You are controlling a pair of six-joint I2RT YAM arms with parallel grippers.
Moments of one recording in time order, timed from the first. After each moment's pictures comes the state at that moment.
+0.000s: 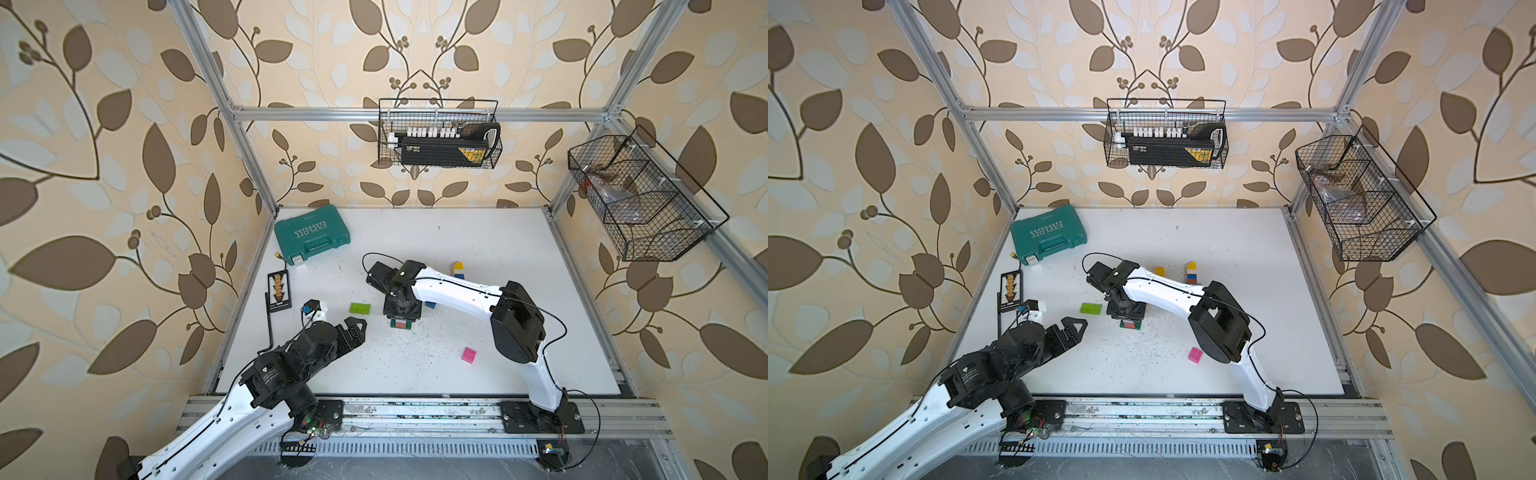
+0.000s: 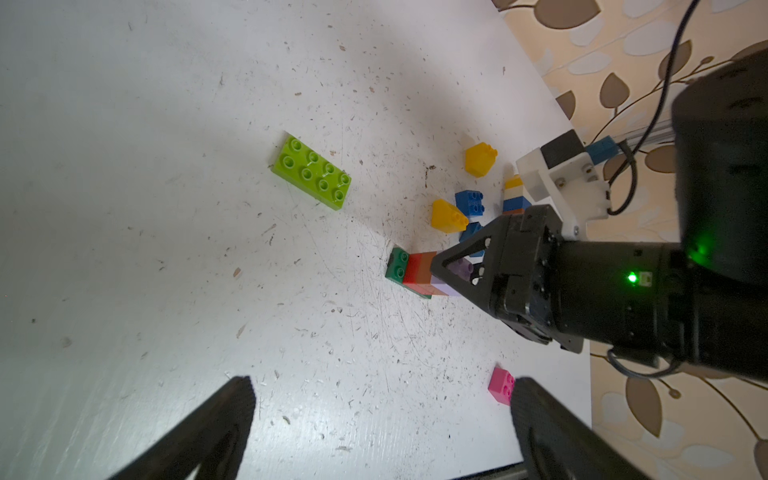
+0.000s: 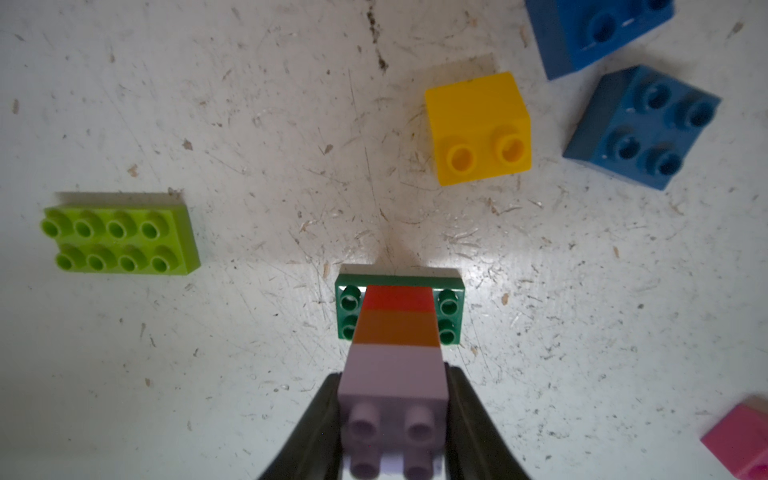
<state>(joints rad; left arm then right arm) -0.84 0.45 0.52 -0.77 -0.23 -1.15 0.95 2.14 1.77 -1.10 0.13 1.14</state>
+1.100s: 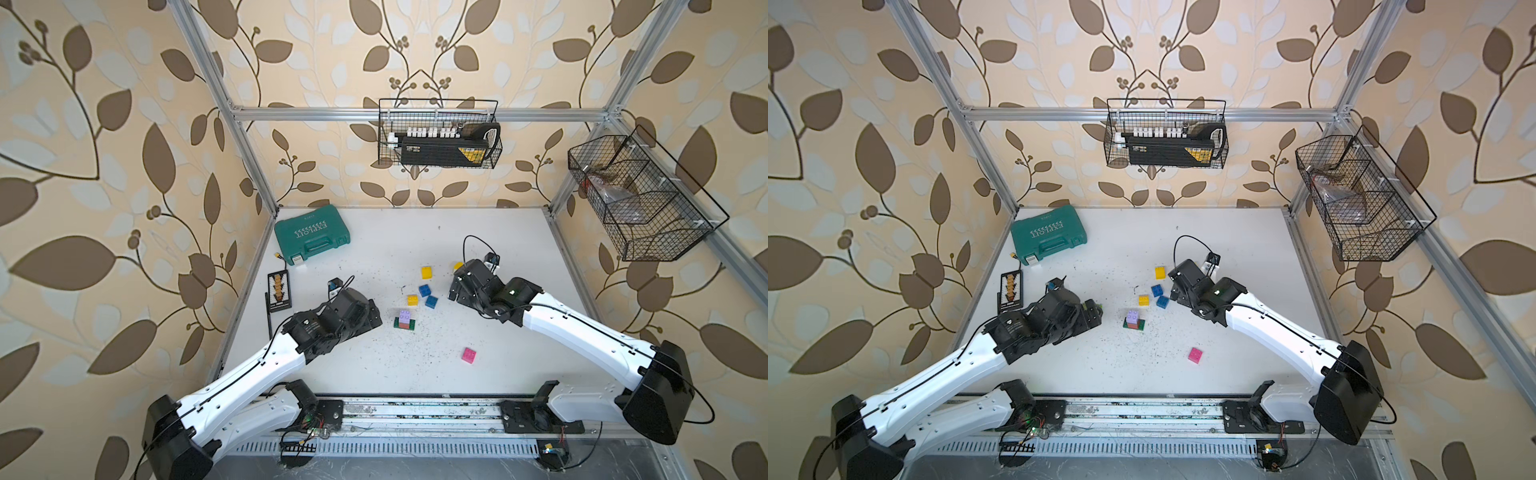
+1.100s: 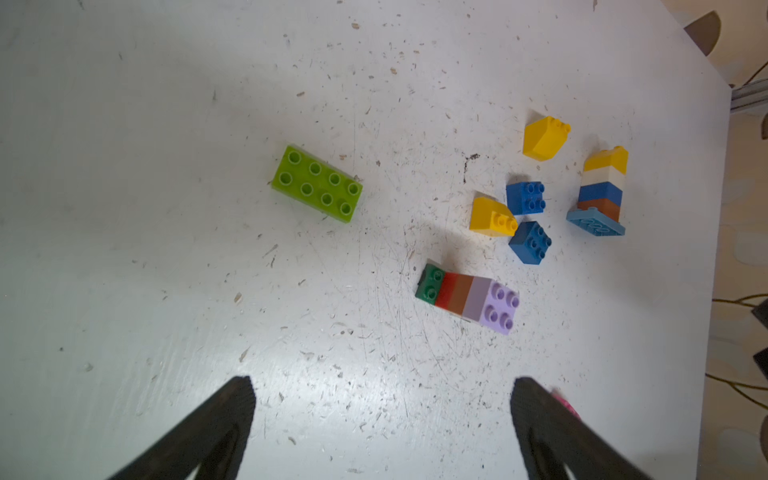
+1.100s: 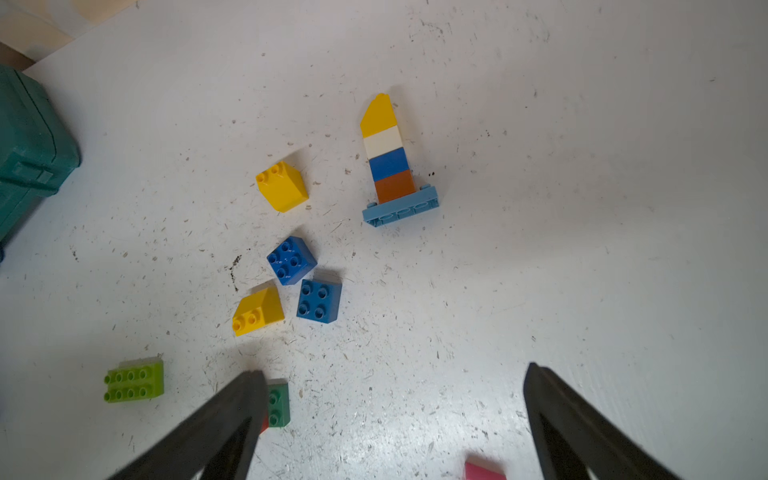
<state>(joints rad) -0.77 0.98 0.78 -0.76 -0.20 -1.04 0.71 1.31 1.02 -0.77 0.40 1.02</state>
